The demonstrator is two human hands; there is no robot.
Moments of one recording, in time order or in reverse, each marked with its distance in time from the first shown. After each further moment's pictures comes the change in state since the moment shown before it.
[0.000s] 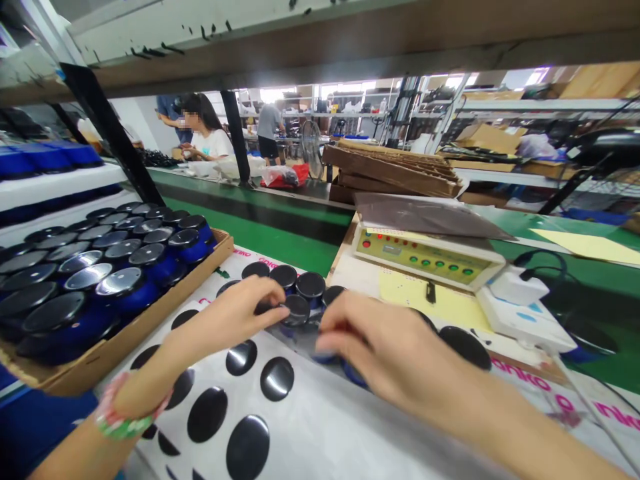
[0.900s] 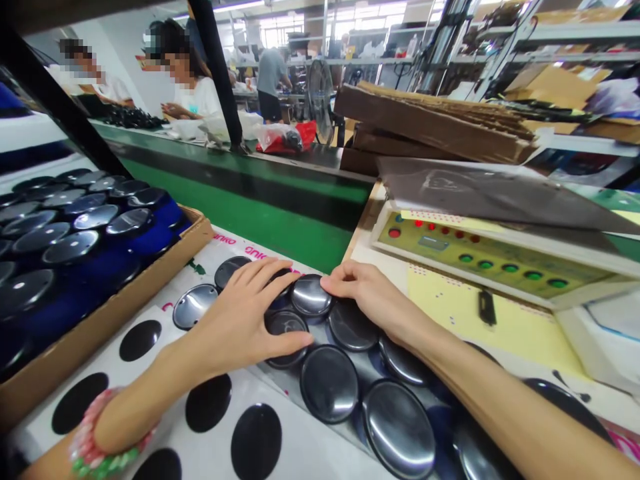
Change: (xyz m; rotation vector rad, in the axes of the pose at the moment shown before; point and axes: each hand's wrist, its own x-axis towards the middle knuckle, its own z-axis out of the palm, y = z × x) left_hand 0.045 -0.027 0.044 0.187 0.126 0.012; right_hand 0.089 0.104 0.064 0.693 -0.157 0.699
